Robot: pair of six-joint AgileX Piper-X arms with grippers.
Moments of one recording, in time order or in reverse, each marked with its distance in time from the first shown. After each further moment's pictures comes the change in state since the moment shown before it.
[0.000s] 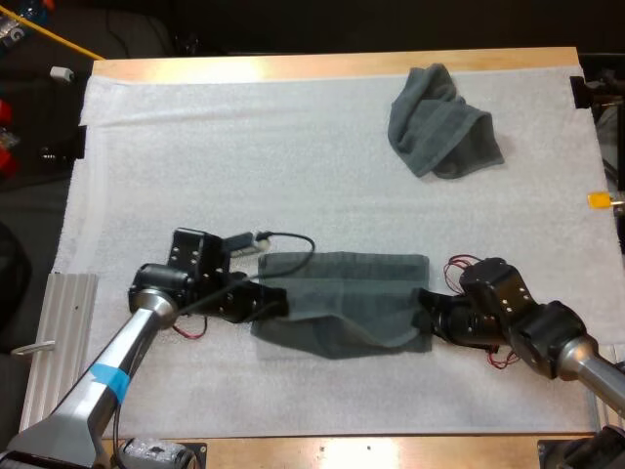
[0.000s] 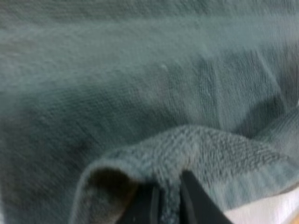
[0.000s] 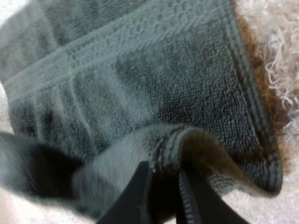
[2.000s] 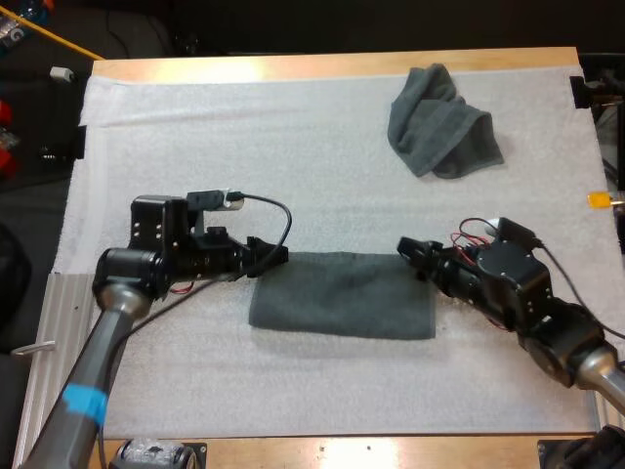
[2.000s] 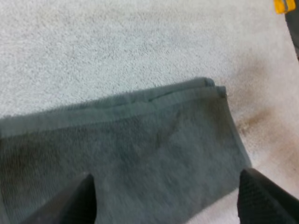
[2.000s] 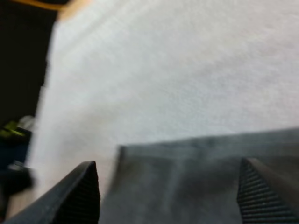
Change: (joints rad) left arm 0.075 -0.136 -0.149 0.011 0.059 0.086; right arm 0.000 -0.136 -0.054 -0.236 0.224 -0.217
